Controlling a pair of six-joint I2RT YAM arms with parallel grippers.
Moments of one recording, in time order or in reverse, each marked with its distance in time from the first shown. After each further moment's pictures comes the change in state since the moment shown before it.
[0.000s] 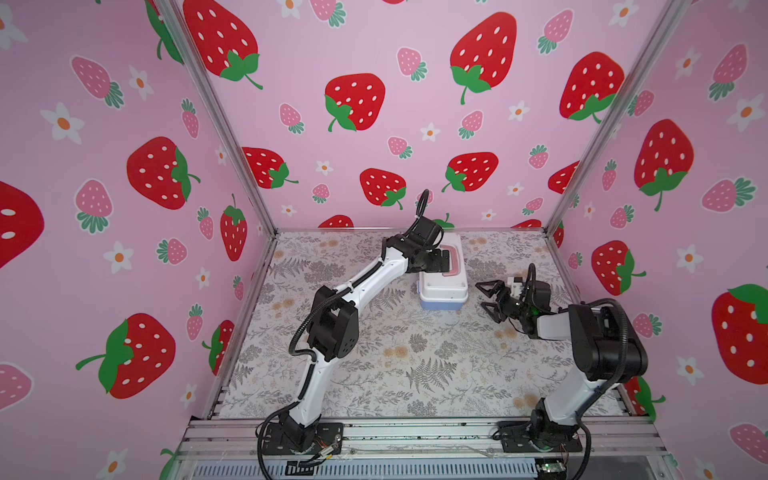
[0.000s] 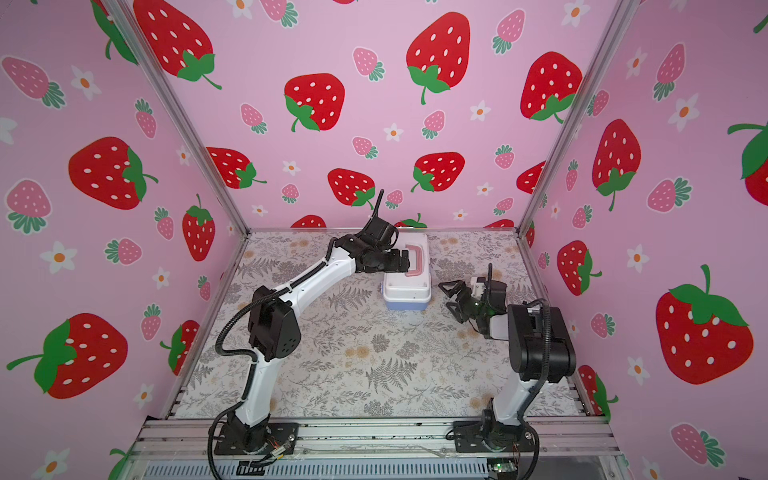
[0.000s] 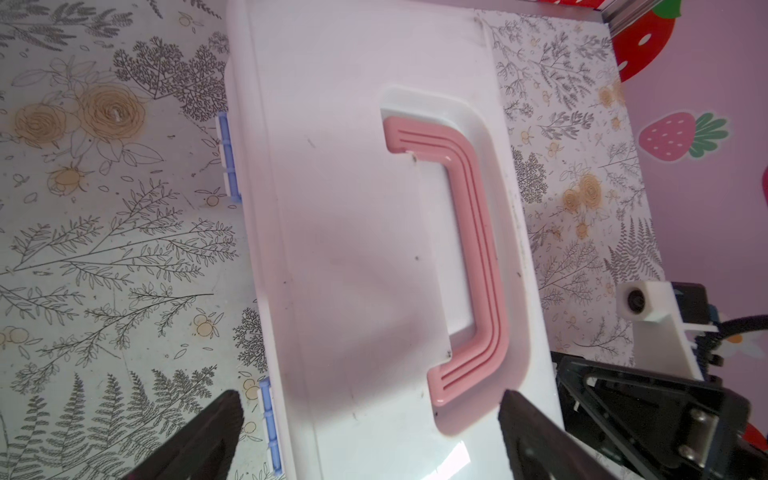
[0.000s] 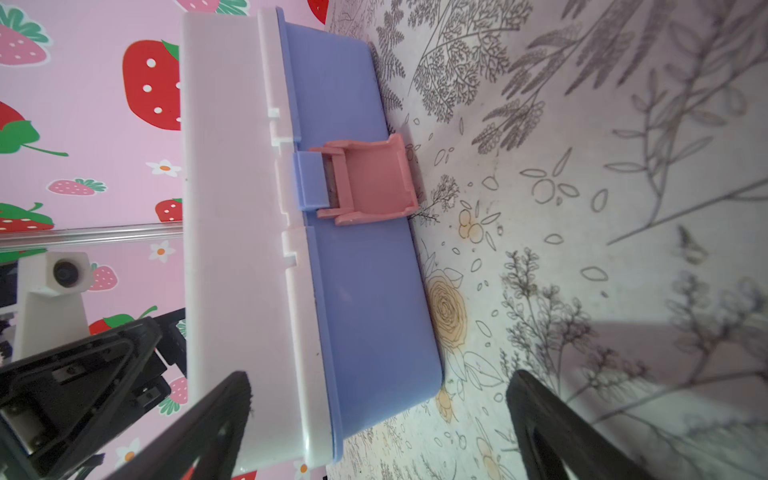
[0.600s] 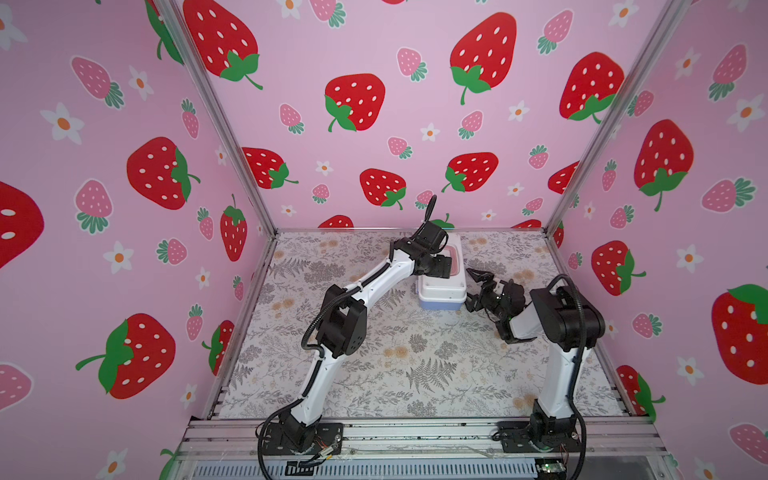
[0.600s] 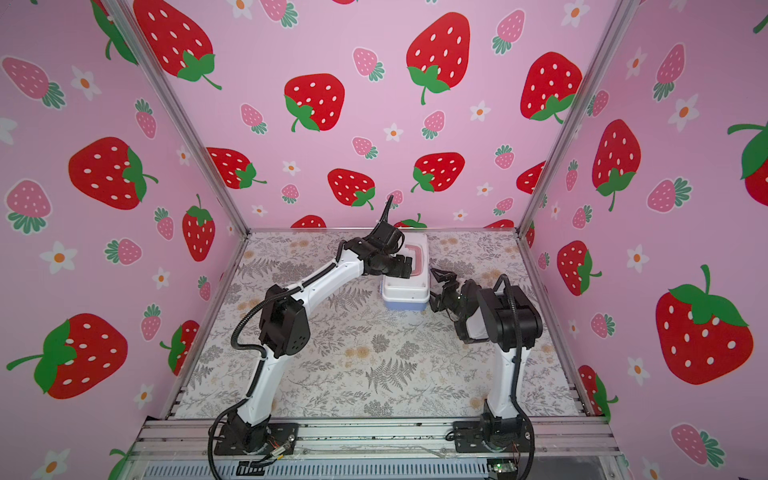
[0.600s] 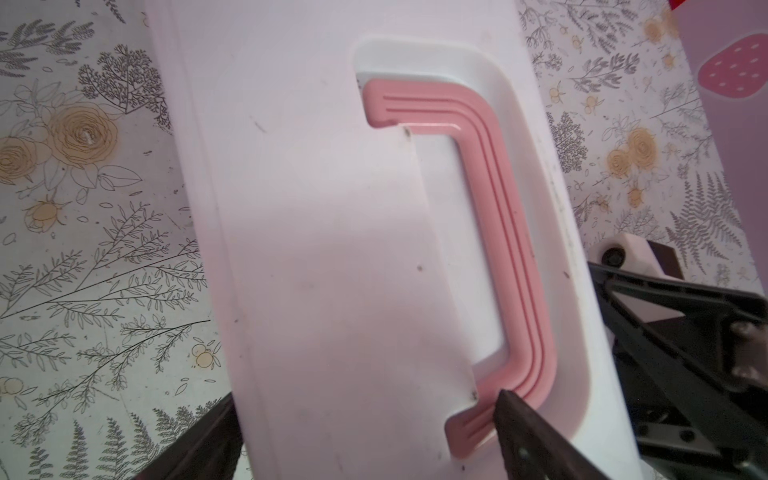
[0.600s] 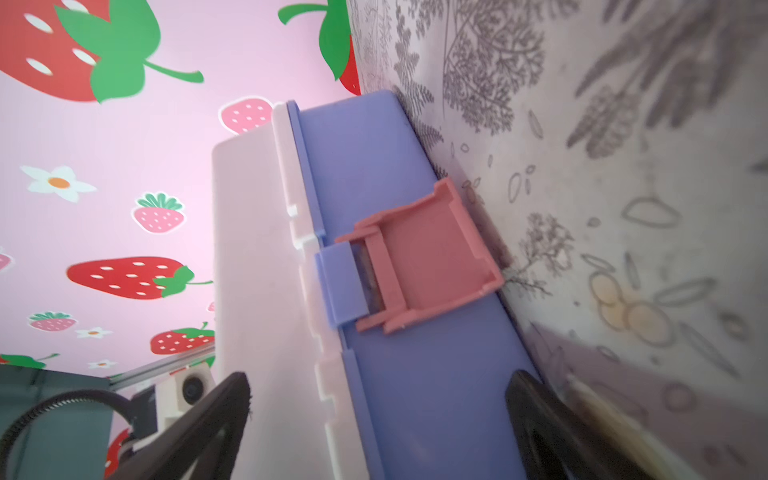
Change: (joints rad) left arm -0.014 0.090 0.053 -0.013 -0.023 0.111; right arm 0.205 0.315 0.058 0.614 0.327 0.679
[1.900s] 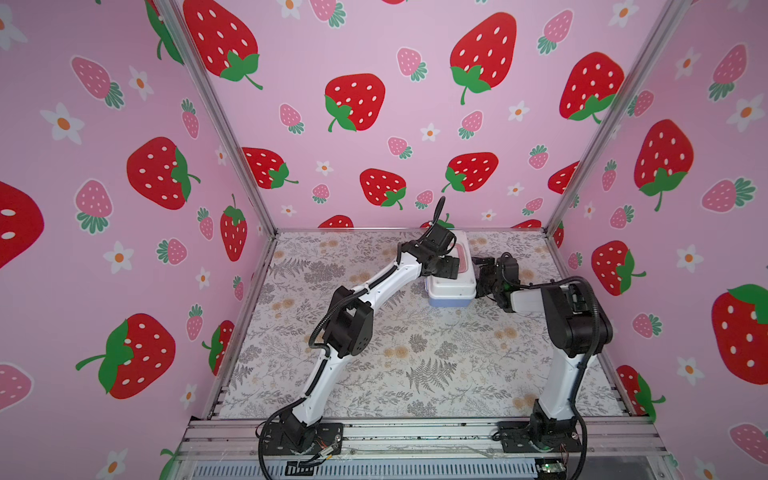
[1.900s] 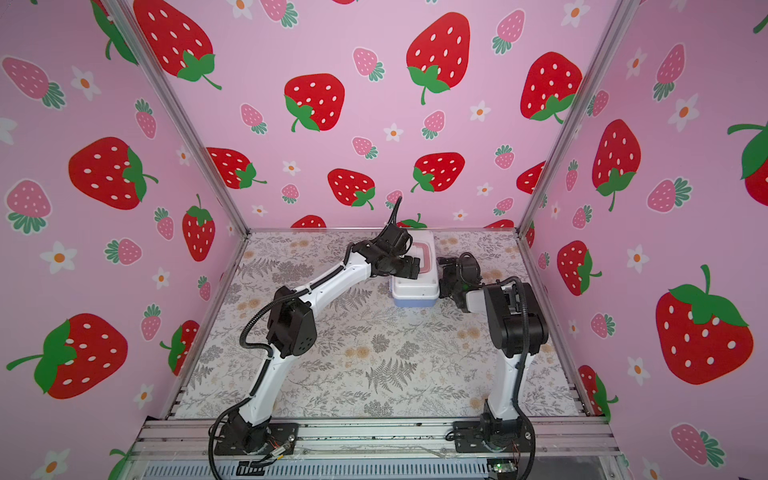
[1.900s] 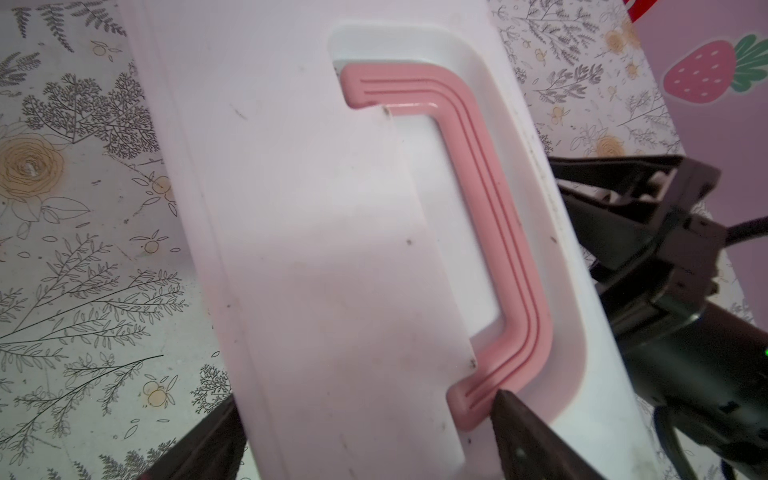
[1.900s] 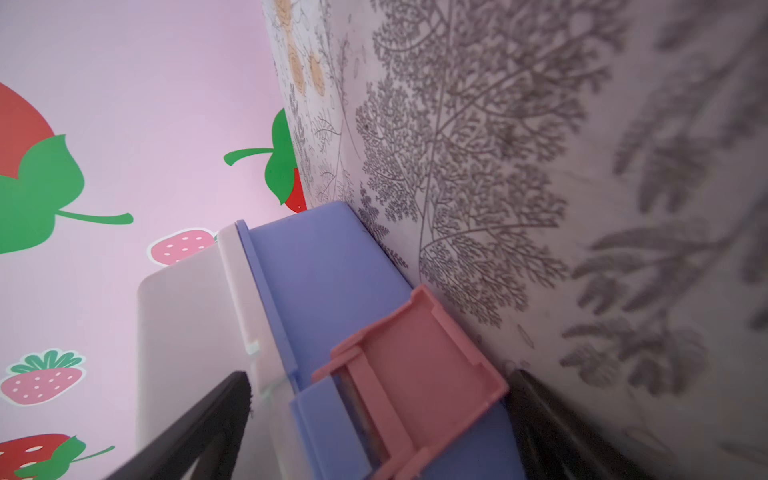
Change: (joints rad) left arm -0.036 0.055 0.061 0.034 -0.005 -0.001; right arm -0.016 -0.063 0.329 -0.721 0.200 -0.139
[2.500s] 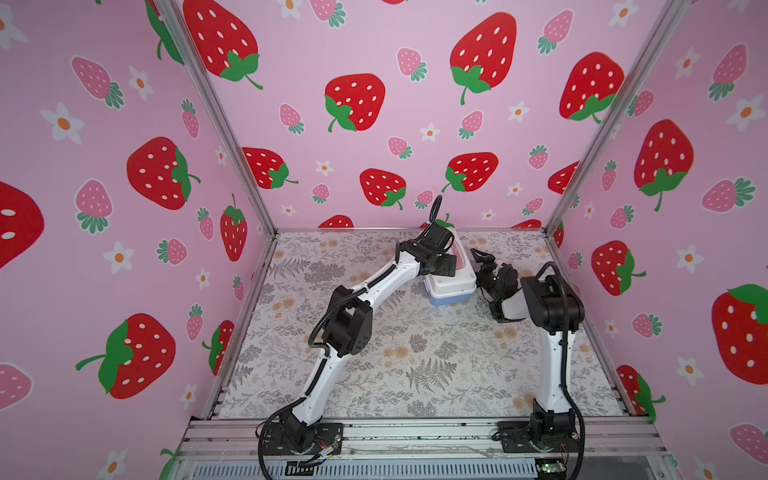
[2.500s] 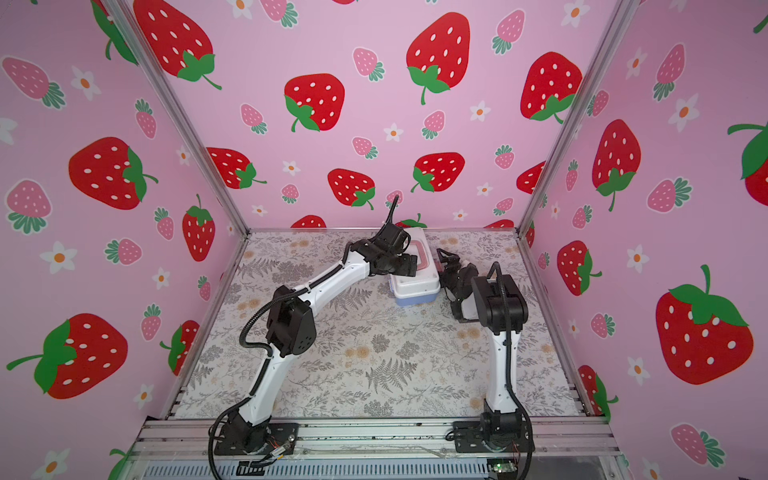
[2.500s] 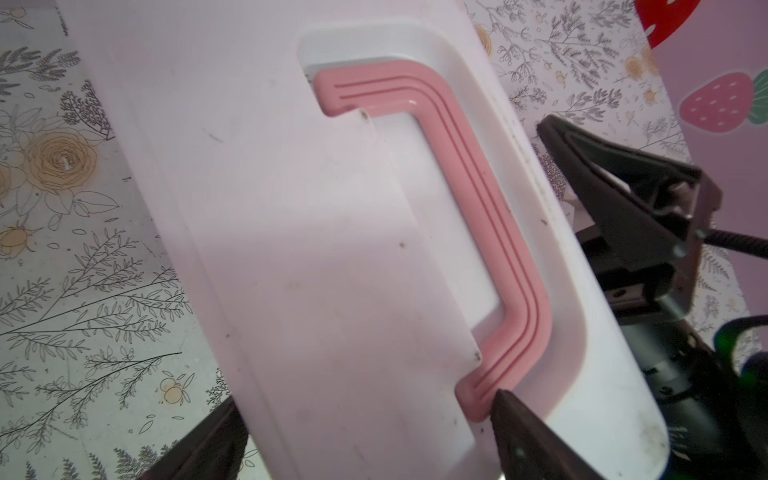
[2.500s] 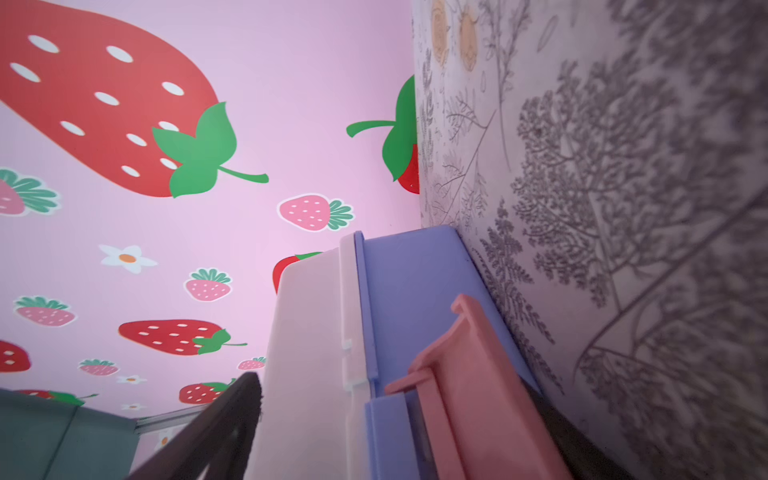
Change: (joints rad) left arm 0.012 0.002 0.002 0.002 -0.023 -0.035; right arm -0.023 0.305 -0.010 0.798 -0.114 0.143
